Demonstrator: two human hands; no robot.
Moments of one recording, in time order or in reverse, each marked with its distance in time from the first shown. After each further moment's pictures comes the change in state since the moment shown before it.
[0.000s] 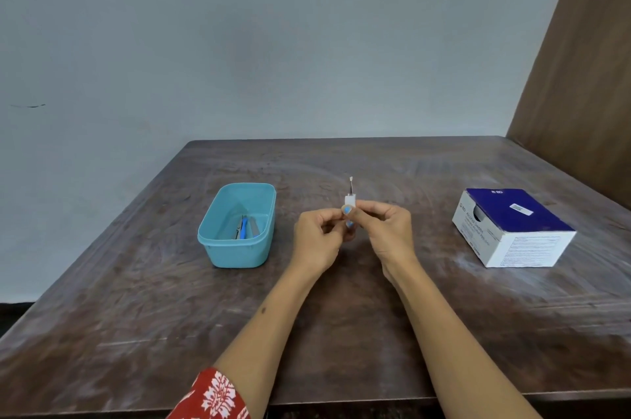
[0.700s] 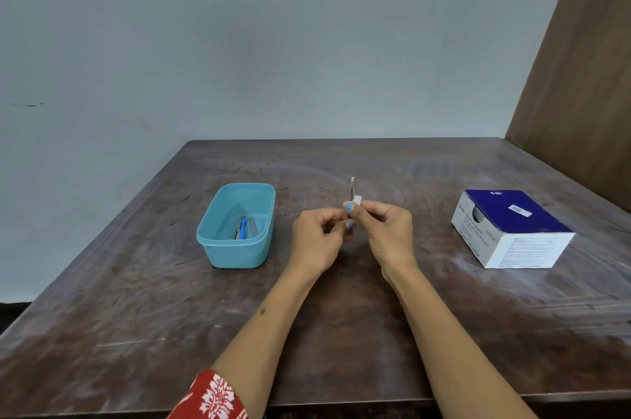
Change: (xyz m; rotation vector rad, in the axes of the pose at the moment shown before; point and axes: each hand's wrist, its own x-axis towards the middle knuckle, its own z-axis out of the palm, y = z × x) left_hand 0.001 -0.001 0.000 0.067 0.003 0.027; right_hand 0.004 0.006 -0.001 -0.050 0.006 -0.080
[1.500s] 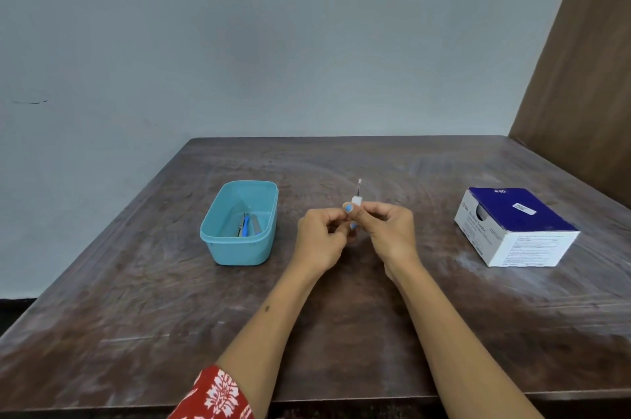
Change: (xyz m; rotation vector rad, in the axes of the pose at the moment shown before) left_hand -0.002 0.001 -0.002 0.067 -0.062 0.005; right_hand 0.002 0.003 -0.001 -0.035 -0.024 0.058
